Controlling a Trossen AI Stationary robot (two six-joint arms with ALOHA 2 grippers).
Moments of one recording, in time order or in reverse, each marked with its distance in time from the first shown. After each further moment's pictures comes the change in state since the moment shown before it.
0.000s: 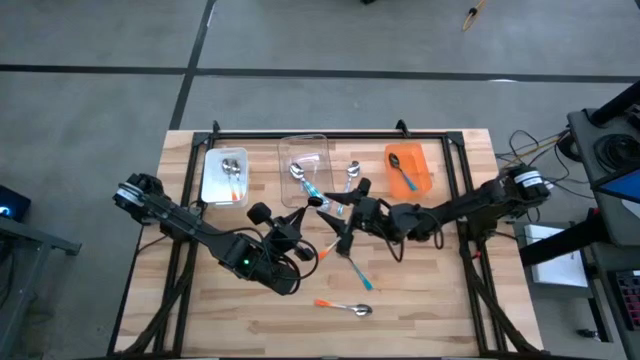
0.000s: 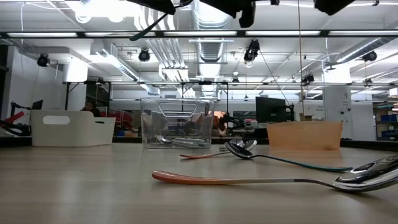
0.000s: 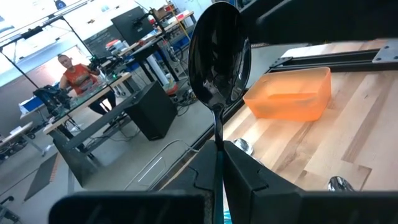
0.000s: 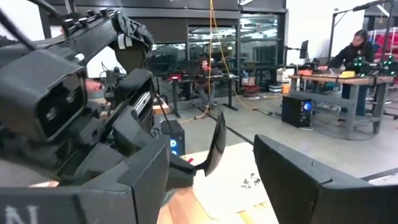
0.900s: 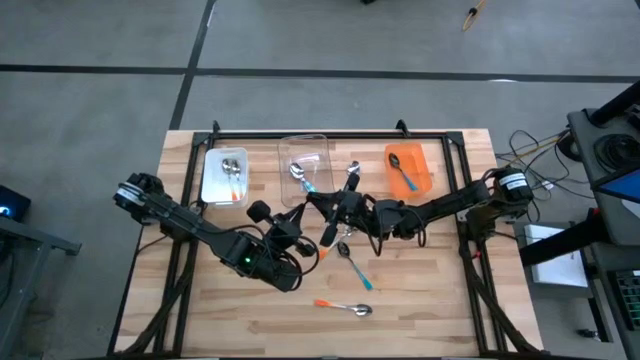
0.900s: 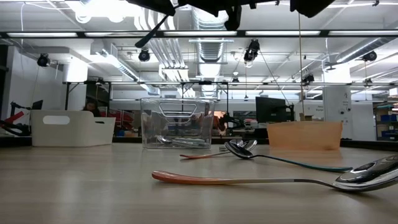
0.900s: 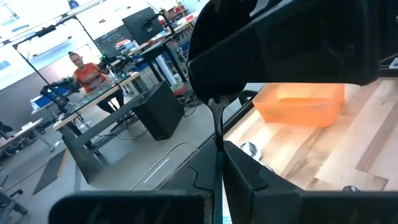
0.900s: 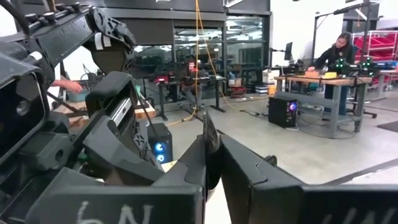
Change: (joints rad) left arm 0.019 0.000 -0.006 0.016 -0.028 -0.004; right arm -0.044 0.120 0.126 0.000 0.012 -0.005
